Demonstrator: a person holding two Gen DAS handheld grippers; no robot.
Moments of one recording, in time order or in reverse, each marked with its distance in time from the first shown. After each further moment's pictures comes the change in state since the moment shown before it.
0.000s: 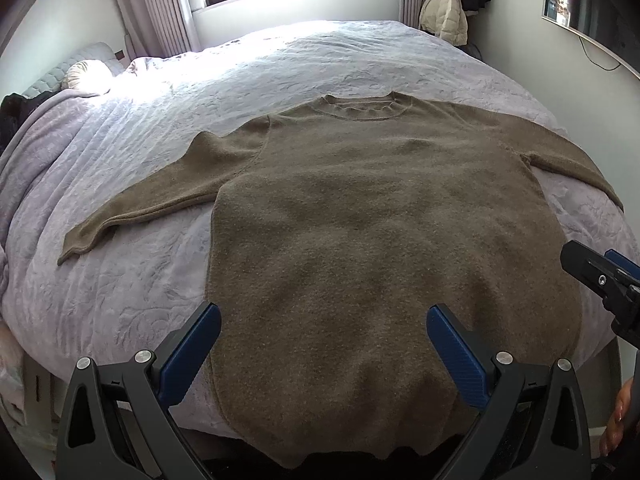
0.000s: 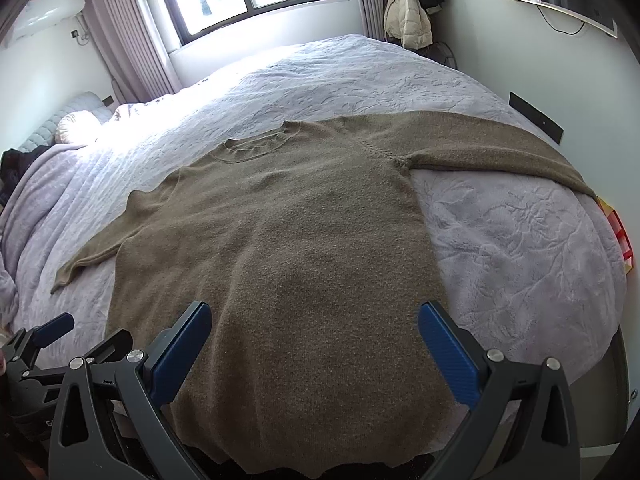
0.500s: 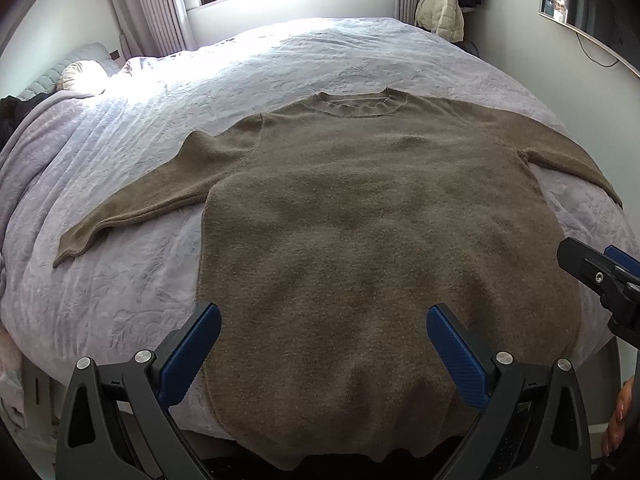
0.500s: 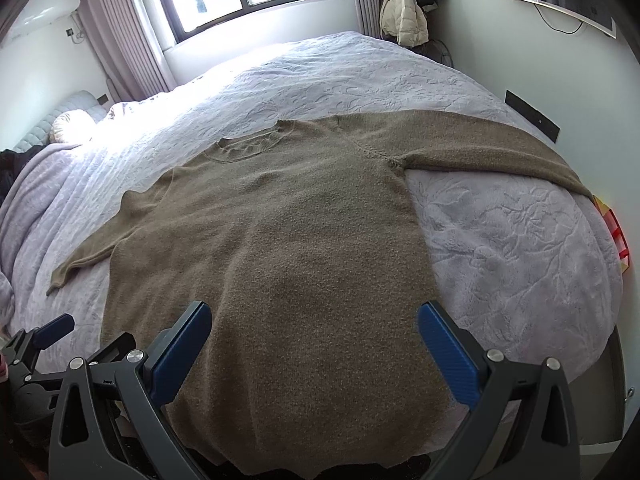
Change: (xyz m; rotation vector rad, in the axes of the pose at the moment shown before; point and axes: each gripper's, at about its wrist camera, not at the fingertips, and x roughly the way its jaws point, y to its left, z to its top) left arm 0.004 -0.004 0.000 0.003 0.009 -0.015; right arm 0.002 0.002 0.003 -0.009 0.016 -0.026
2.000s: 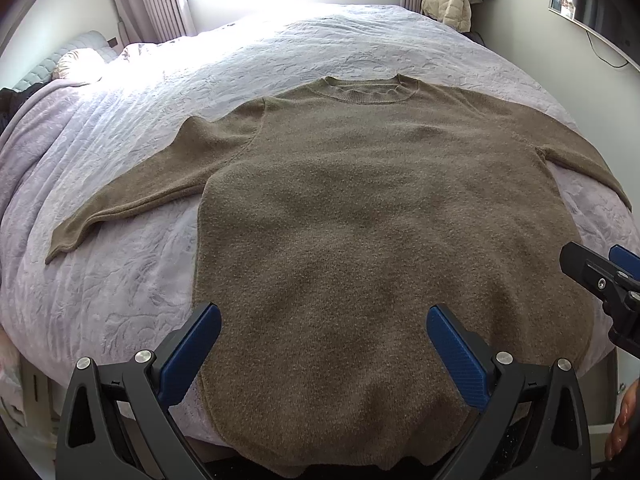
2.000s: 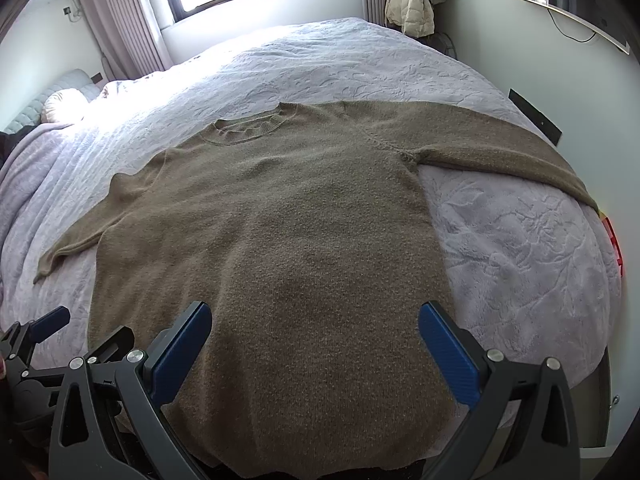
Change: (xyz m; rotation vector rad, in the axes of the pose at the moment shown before) left arm 0.026 0.008 0.010 -0.018 0.052 0.001; right arm 0.022 0.015 0.012 -0.042 0.066 -0.039
